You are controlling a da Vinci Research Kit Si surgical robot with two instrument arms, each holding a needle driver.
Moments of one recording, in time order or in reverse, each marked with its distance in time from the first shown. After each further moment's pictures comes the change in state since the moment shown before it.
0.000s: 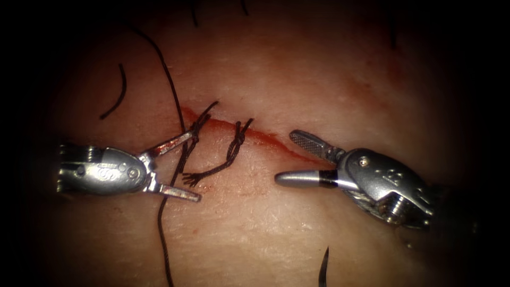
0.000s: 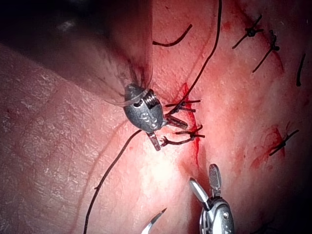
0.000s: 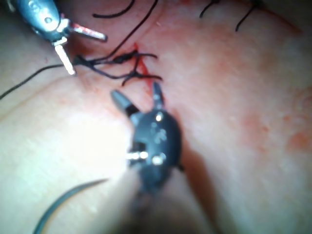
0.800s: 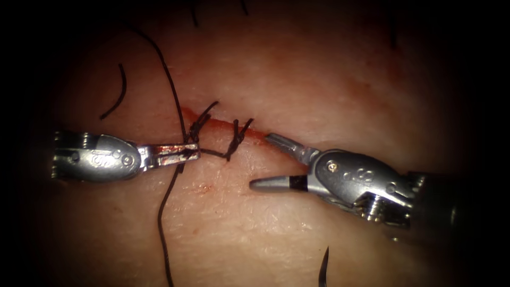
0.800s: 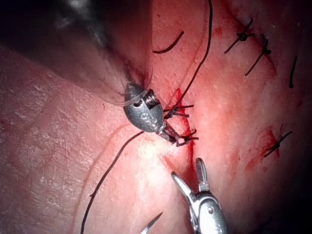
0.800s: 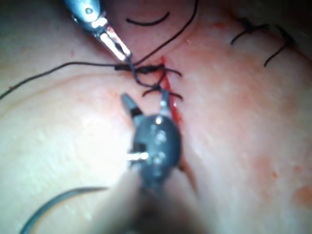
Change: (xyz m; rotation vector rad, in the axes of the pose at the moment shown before) right arm 0.001 -0.002 0.004 0.024 -0.141 -0.246; left arm 0.001 -0.002 -0.001 -0.024 0.006 0.048
